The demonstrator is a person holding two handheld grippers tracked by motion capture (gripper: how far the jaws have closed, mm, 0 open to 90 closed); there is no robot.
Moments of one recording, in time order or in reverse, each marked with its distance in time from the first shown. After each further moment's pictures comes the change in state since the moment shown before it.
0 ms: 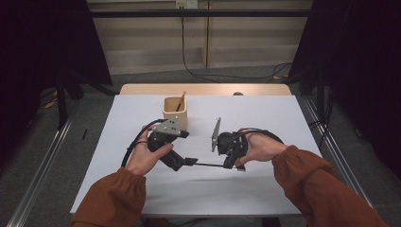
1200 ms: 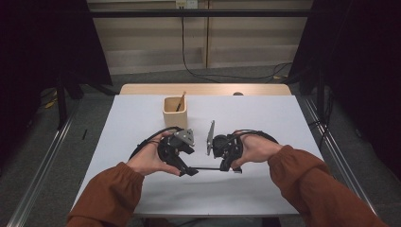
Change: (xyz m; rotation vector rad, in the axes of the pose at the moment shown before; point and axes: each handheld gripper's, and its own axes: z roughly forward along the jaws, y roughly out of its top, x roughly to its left) left arm 0.001 -0.003 0.034 0.309 -0.111 0.036; right arm 0.005 0.012 0.005 0.016 0.026 -0.037
